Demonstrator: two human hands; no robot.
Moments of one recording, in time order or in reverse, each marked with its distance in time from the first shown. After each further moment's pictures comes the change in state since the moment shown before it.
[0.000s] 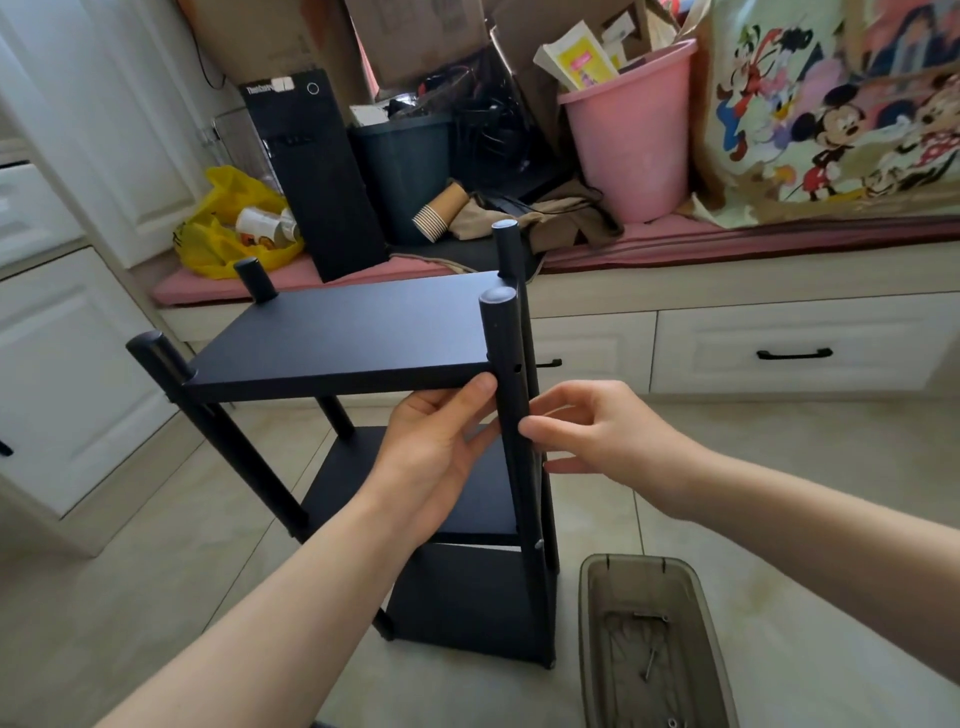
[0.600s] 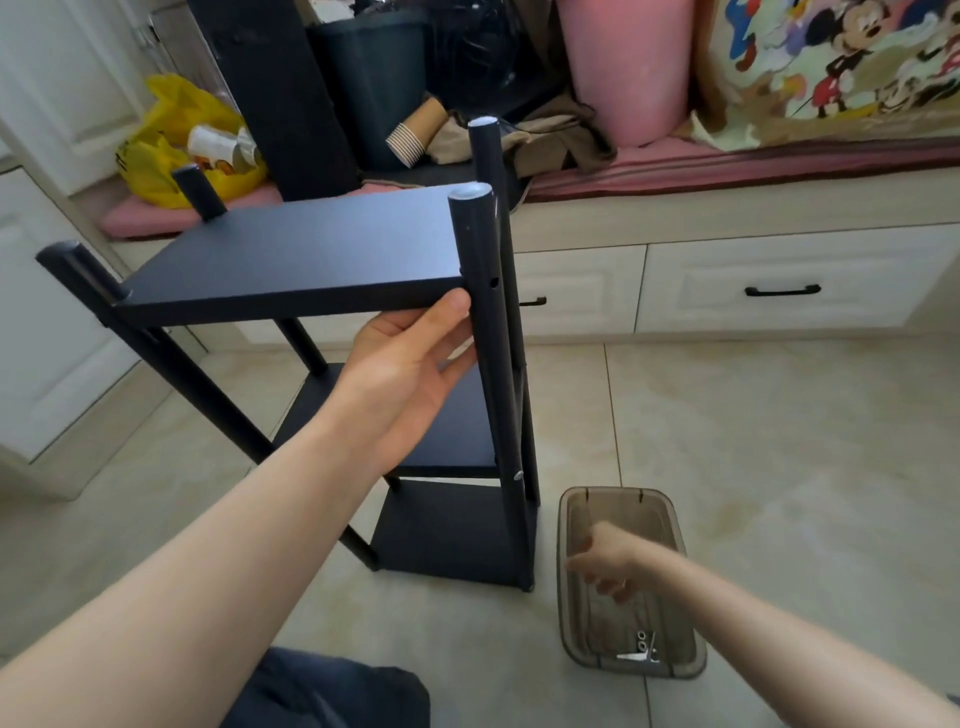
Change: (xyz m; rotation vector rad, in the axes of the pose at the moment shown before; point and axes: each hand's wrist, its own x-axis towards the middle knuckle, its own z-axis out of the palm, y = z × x) left_hand -0.003 0.002 0.001 -0.038 -0.066 -0.033; right_hand -0.008 0.233 0.022 -0.542 -0.248 0.754
